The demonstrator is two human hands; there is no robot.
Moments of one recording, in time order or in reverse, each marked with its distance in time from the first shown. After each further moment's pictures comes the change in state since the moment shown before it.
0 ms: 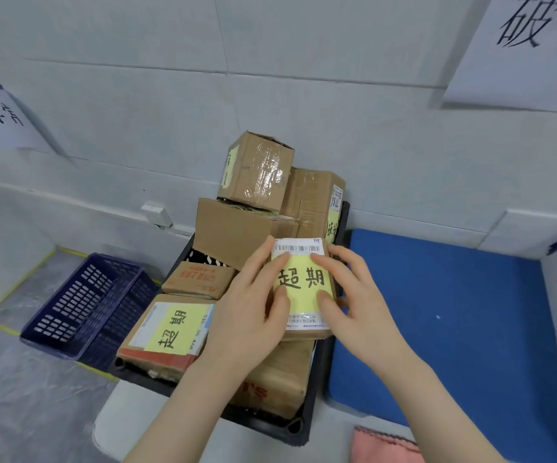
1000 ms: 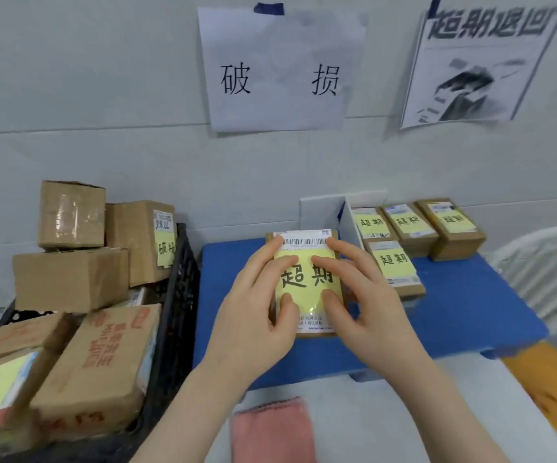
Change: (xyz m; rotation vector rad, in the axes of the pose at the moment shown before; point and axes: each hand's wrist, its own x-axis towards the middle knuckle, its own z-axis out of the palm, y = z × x) left_hand -0.050 0.211 0.088 -0.380 -0.113 0.470; right_hand -0.182 -0.034 -0.202 -0.327 0.441 -0.045
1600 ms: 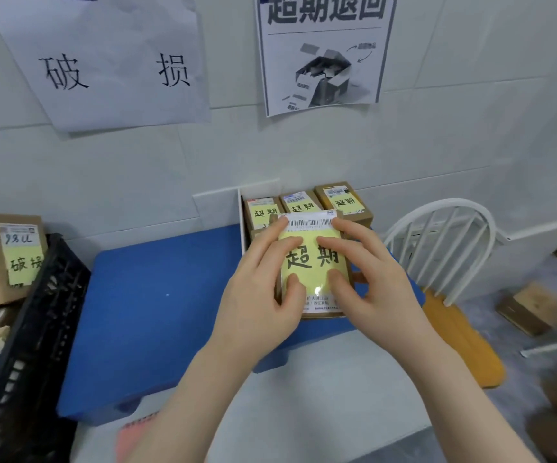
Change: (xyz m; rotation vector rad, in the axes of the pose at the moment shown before) left_hand 0.038 0.137 0.192 -0.099 -0.086 0.077; right_hand -0.058 0.108 -0.203 -0.052 0.122 0.067
